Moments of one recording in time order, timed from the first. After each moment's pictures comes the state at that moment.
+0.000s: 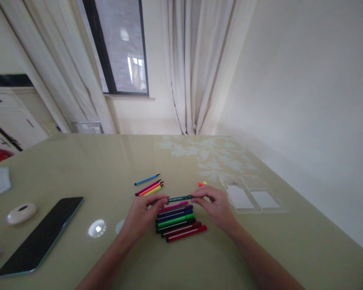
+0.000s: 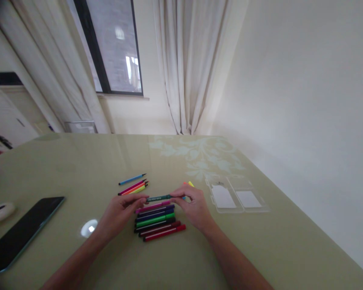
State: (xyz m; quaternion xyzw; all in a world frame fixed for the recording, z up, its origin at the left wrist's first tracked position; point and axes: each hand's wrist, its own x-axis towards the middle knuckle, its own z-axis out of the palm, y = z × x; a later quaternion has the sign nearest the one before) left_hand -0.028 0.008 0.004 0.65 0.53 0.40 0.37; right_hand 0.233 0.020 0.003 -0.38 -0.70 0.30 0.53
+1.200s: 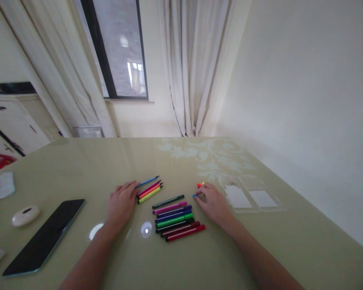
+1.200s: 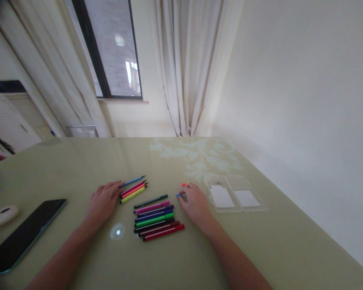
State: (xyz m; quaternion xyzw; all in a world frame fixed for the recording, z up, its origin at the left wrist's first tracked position) left_hand -0.103 0.049 -0.035 0.70 0.67 0.26 0.01; right_hand 0.249 0.035 -0.015 -0.57 -0.77 0.08 0.27
